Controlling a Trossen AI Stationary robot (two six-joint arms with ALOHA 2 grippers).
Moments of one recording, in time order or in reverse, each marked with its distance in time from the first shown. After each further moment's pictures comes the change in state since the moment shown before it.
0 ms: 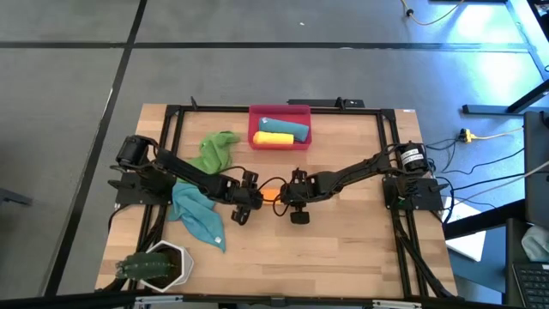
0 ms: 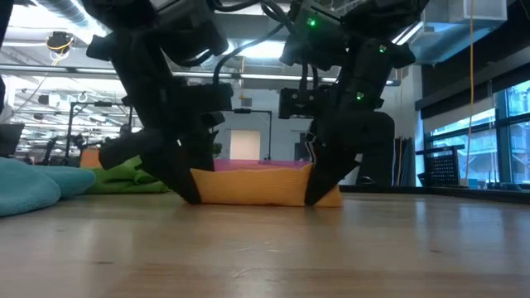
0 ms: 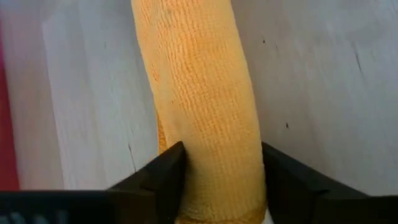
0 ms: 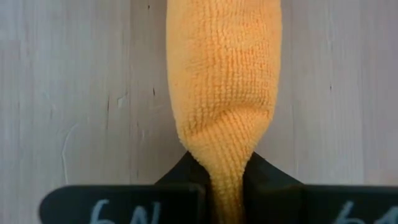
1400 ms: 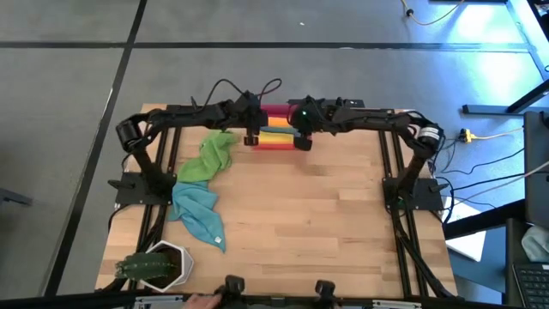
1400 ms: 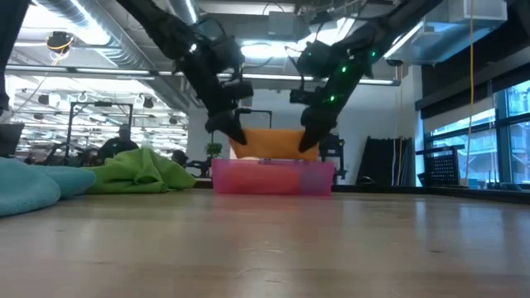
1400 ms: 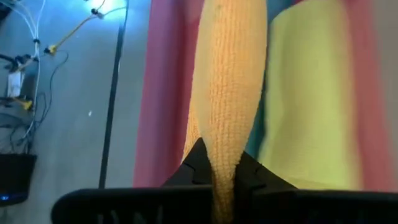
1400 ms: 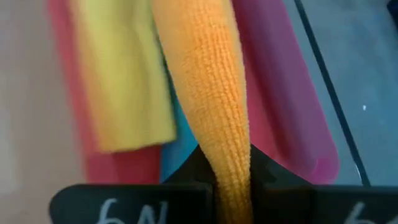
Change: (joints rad) left arm 0.750 -0.044 0.269 0.004 0.211 0.482; right arm -0.640 -0.178 0.080 0.067 0.028 -0.454
